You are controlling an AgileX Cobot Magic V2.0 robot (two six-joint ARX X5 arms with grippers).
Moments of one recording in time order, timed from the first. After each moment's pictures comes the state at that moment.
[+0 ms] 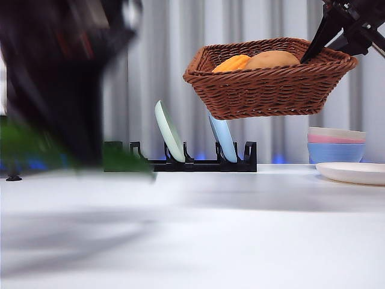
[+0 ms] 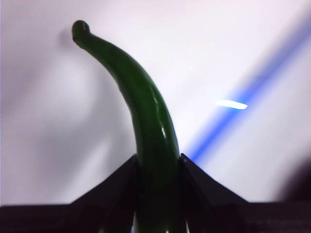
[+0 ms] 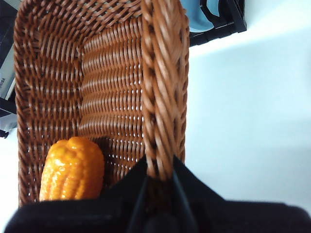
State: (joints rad) left arm -0.75 1.34 1.03 -0.98 0.34 0.06; right arm 0.12 1.32 1.07 -0.29 -0.44 0.41
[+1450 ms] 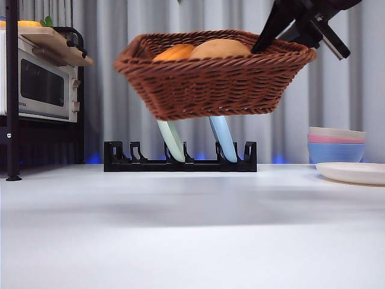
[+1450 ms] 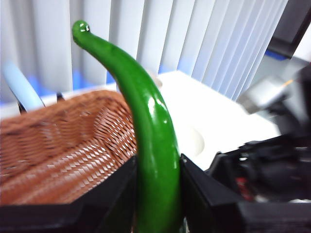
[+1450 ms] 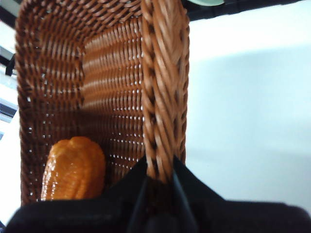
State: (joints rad) left arm -0.75 1.37 1.24 -0.05 0.01 -0.23; right arm 0.38 1.32 1.07 -0.29 -0.38 0.41
